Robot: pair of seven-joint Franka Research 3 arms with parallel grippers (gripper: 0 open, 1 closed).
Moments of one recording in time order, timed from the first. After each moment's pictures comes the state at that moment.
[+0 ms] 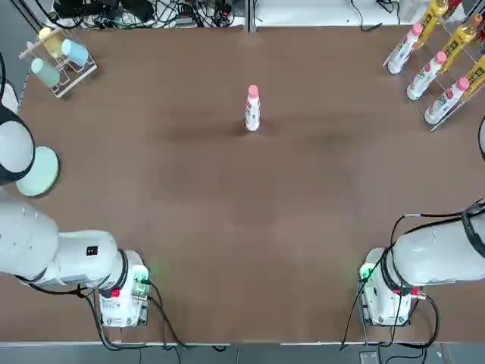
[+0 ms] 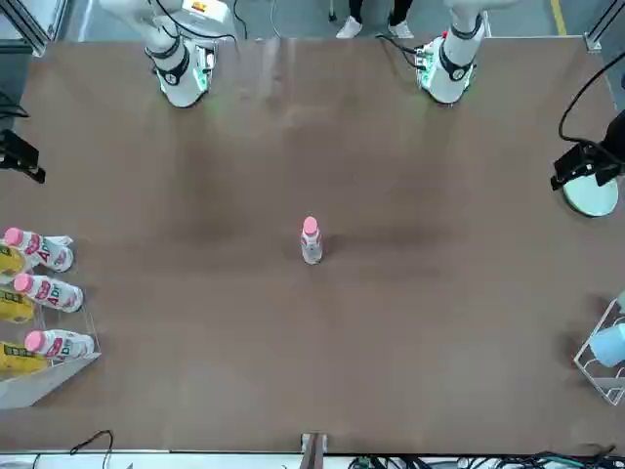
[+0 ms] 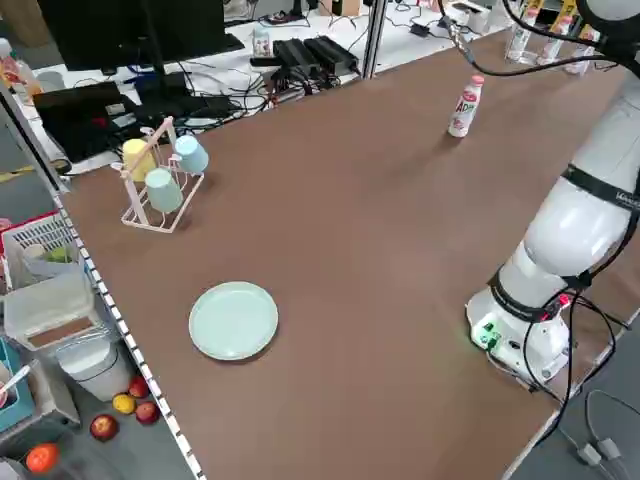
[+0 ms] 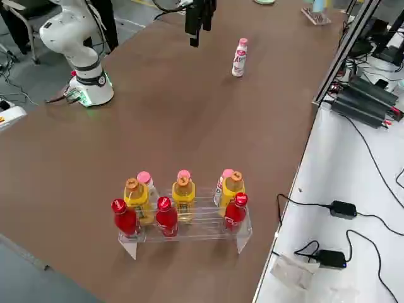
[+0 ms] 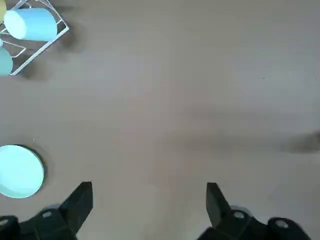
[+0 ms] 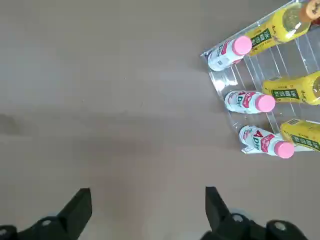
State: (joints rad) left arm 0.07 0.05 -0.07 -1.48 0.00 1.54 -0.06; right arm 0.04 0.09 -0.14 -1.36 0.01 1.46 -0.19
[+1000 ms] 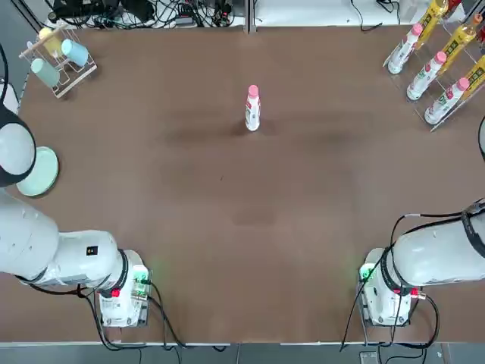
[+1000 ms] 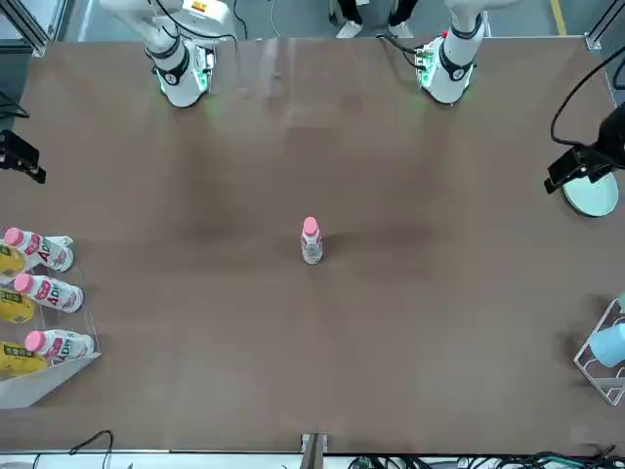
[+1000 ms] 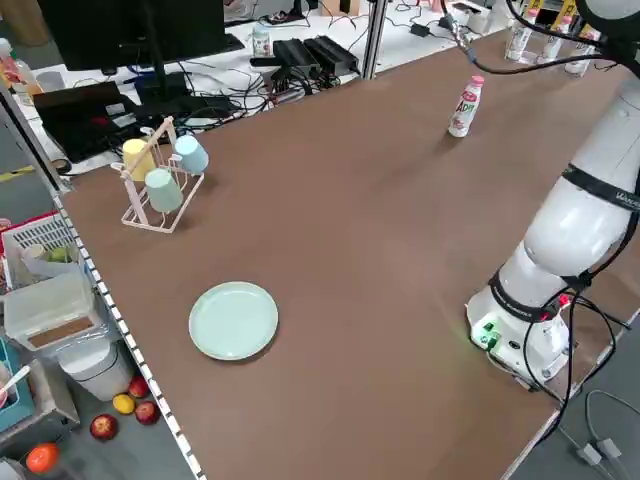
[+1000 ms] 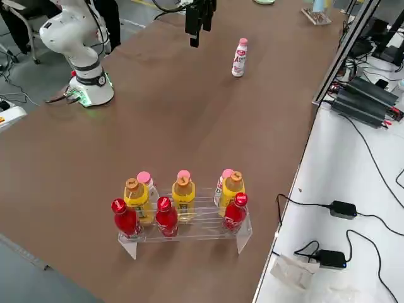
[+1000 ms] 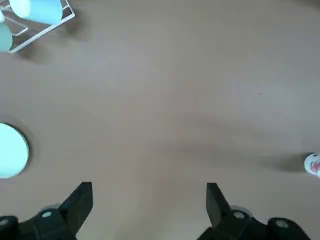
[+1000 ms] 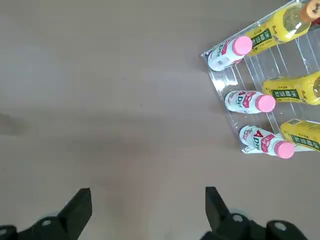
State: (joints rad) left arm 0.07 0.05 -0.11 -1.47 0.00 1.54 -0.28; right arm 0.04 0.09 -0.14 -1.36 0.01 1.46 -0.19
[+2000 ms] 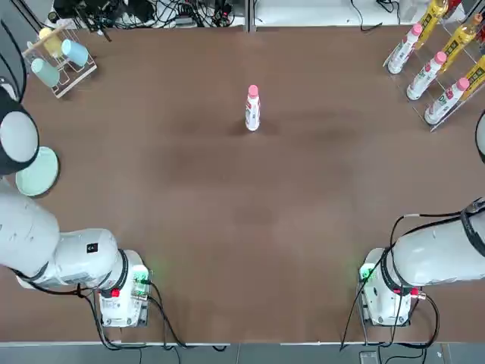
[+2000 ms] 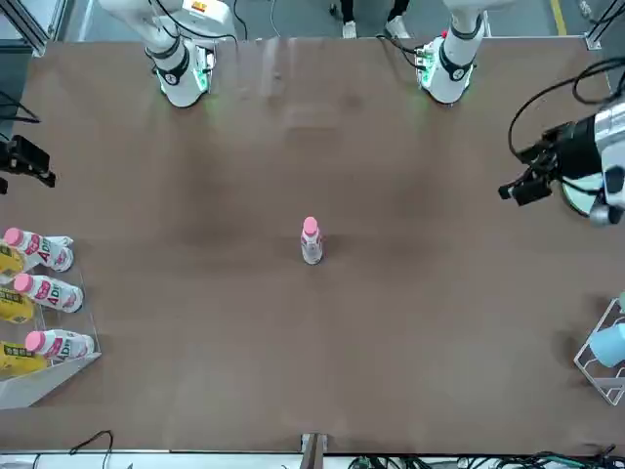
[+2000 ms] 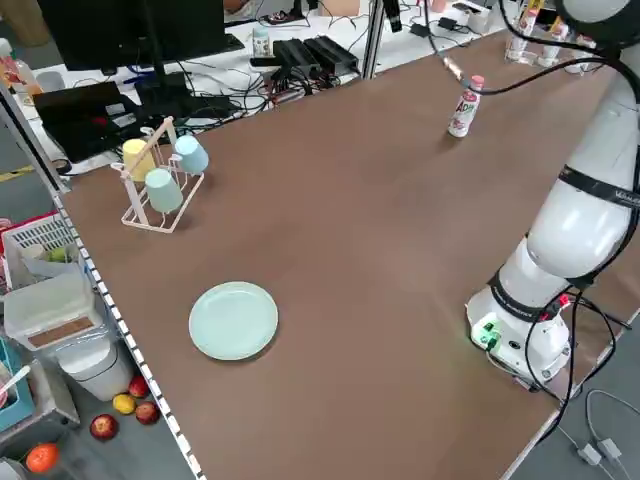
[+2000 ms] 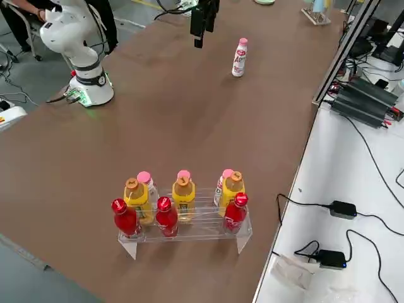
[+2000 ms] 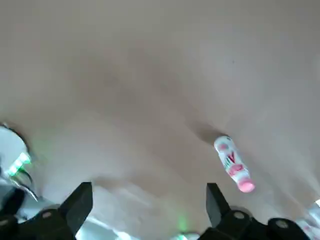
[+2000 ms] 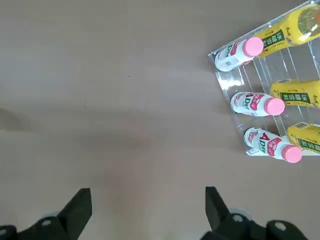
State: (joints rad) left arm 0.15 0.16 -0.14 -1.51 -0.45 1.42 -0.90; right arm 0.06 0.11 -0.13 -1.36 0.01 1.46 -0.19
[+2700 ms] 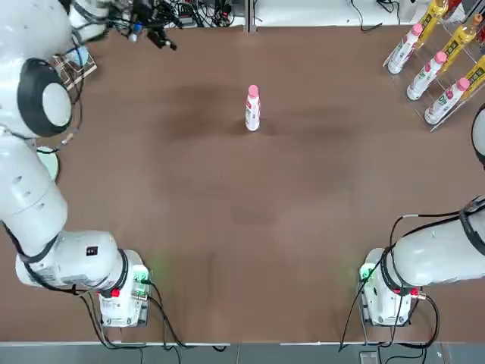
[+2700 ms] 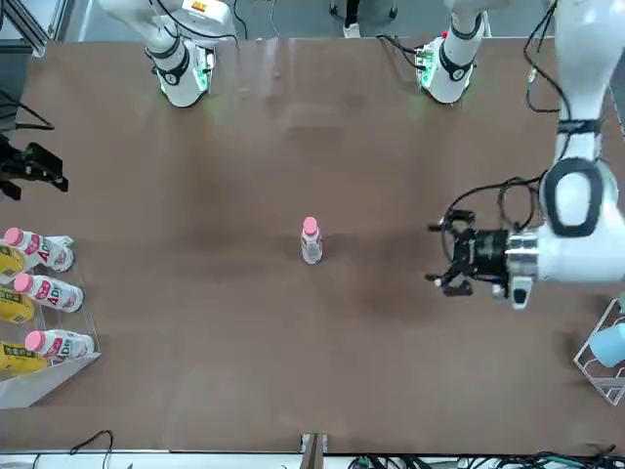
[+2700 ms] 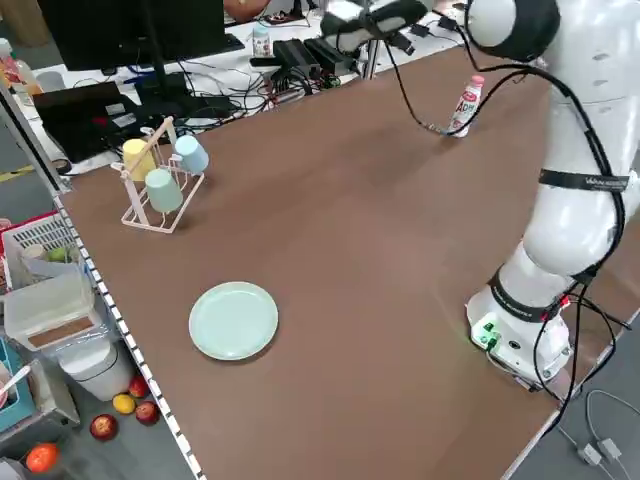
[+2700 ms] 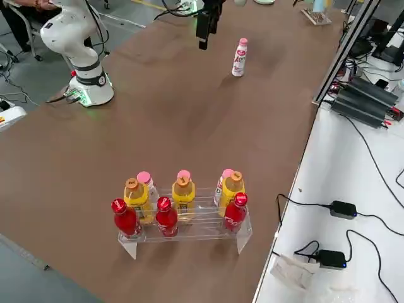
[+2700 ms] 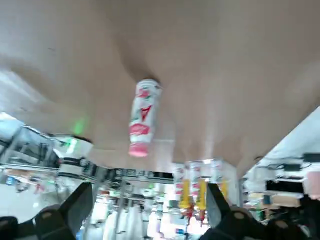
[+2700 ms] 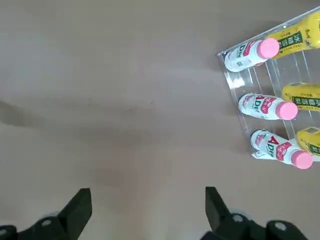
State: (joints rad) left arm 0.02 0.50 -0.16 -1.53 -0.93 1.79 -1.29; right arm 0.09 0.13 -0.13 -1.37 0.02 1.46 -0.19
